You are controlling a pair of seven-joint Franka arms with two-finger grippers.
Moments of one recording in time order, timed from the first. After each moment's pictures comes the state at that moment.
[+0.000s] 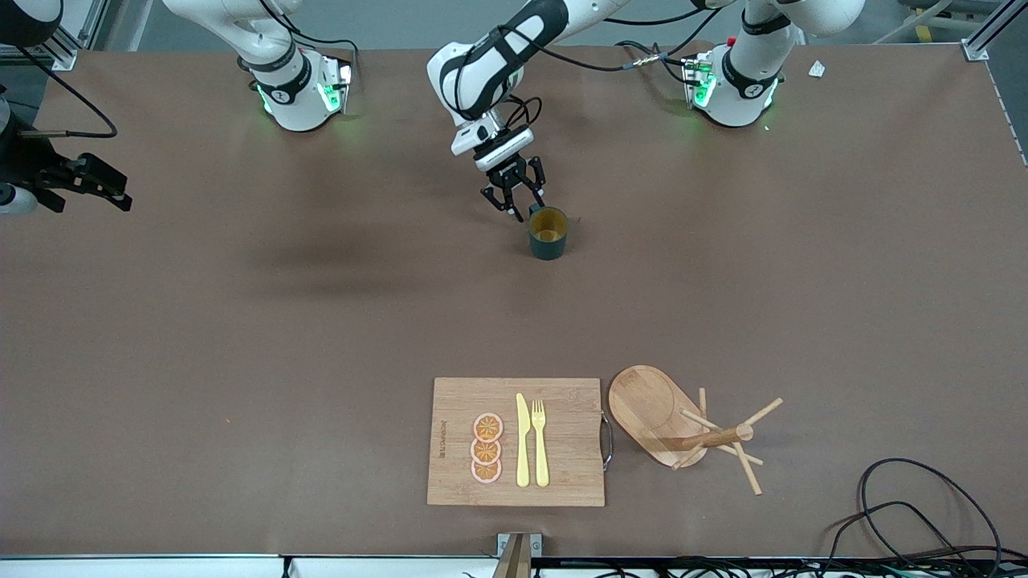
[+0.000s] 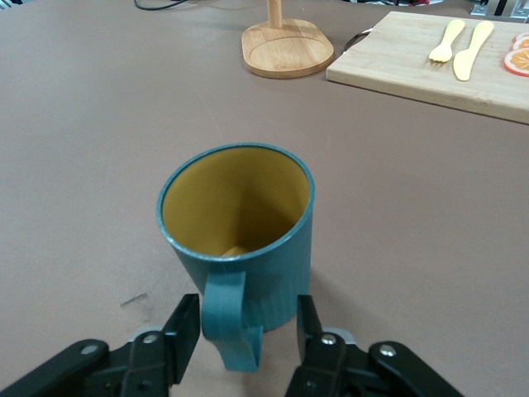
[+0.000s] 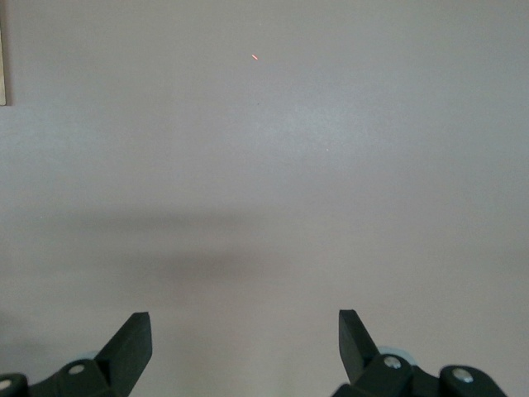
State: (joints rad) left arm -1.01 0.74 -0.36 -1.70 1.06 1.71 -2.44; right arm 0.03 -0.19 -0.12 -1.91 -0.04 1.73 -0.11
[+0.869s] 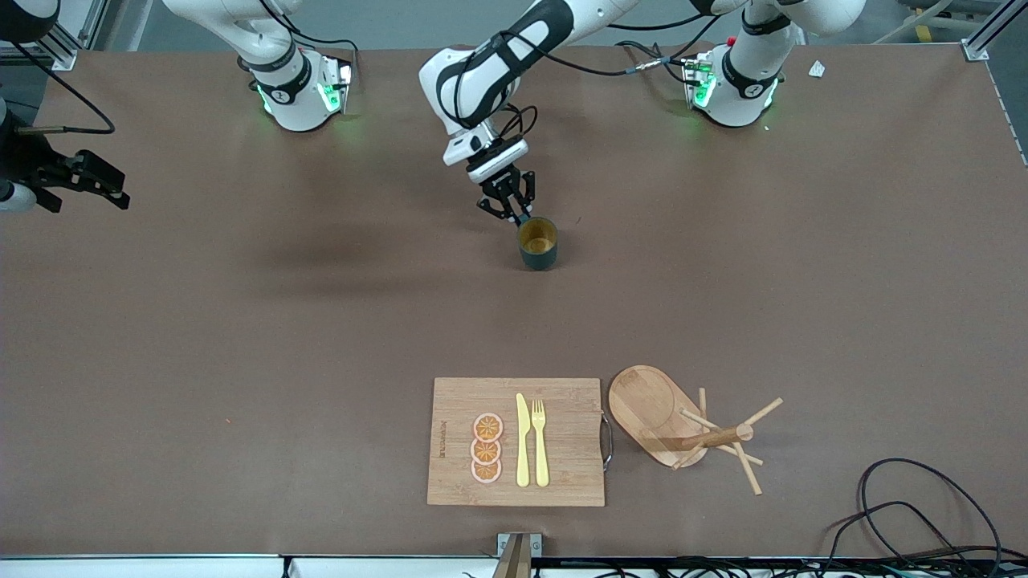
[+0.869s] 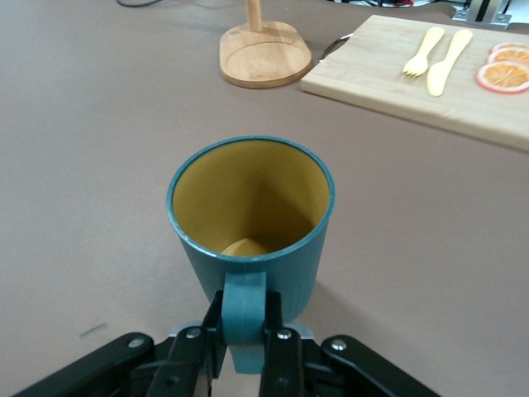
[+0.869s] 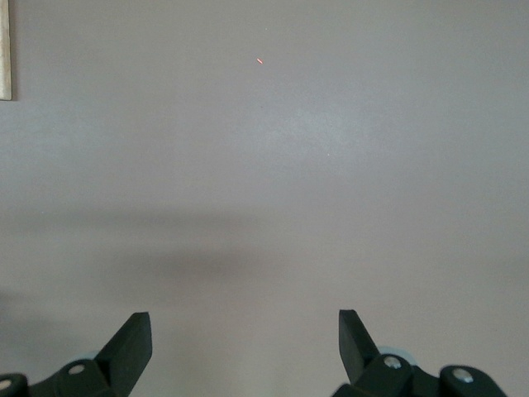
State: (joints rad) left arm -0.97 0.75 -0.36 -1.59 1.03 1.73 -2.32; right arm 0.03 -0.19 -0.12 -1.90 -0.04 1.73 -0.14
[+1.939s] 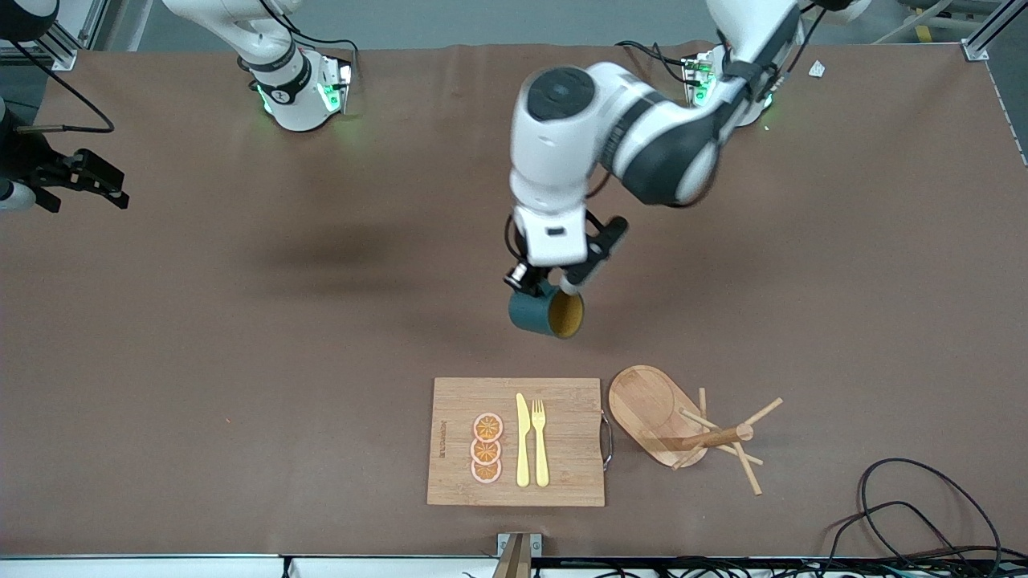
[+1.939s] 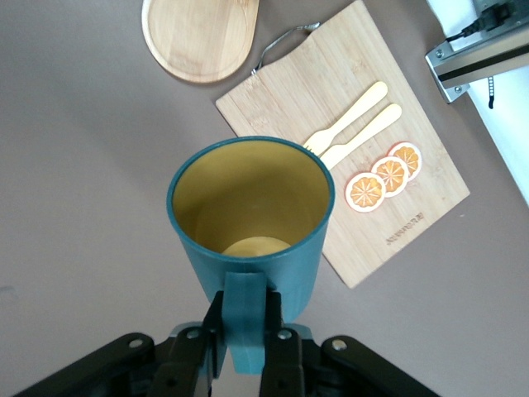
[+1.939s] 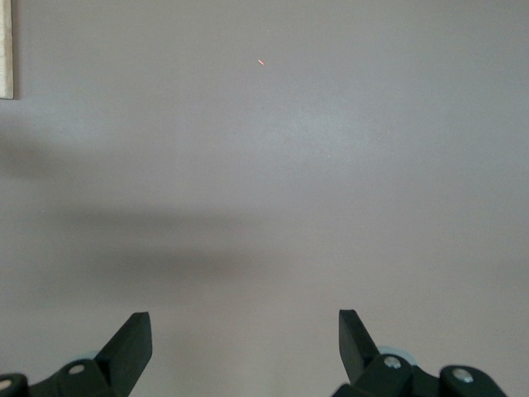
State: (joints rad) left arm -0.42 0.55 -0.37 -1.28 0.19 2.01 -1.71; right arm 0.03 -0.19 -0.12 -1.89 -0.04 1.73 -0.15
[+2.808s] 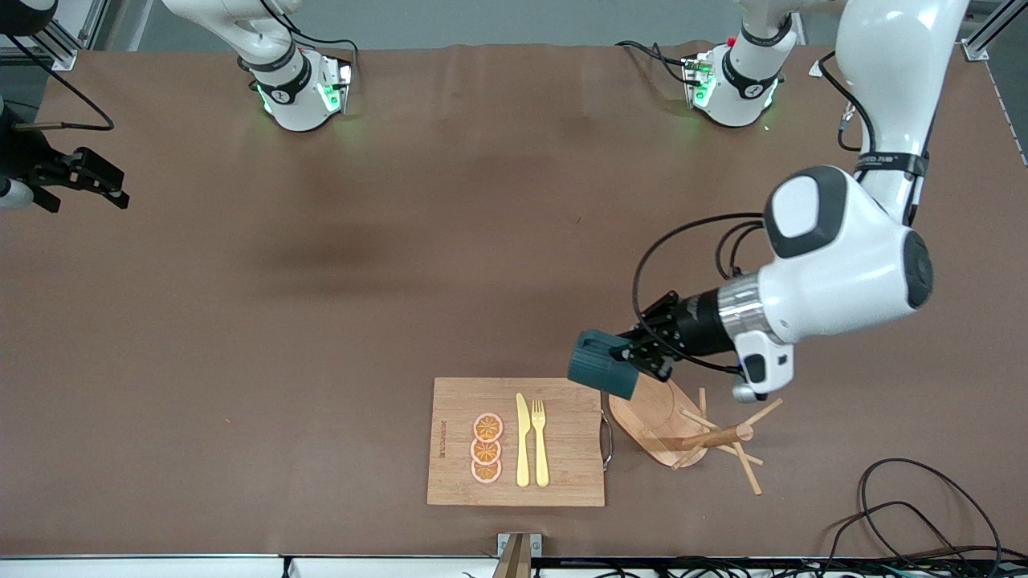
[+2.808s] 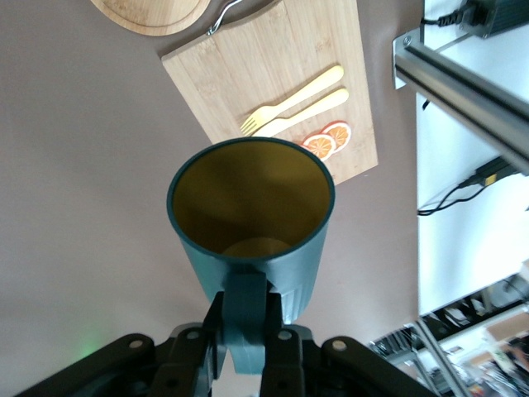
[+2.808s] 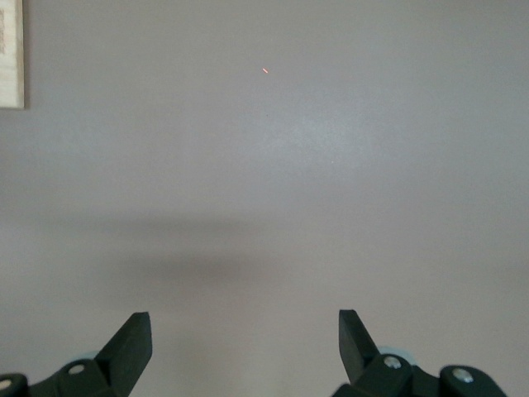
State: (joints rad) left arm -0.05 0.58 -0.36 -1.28 -0.53 2.05 -1.25; right arm 0.04 -0.19 -0.12 -1.87 -0.03 1.72 -0.11
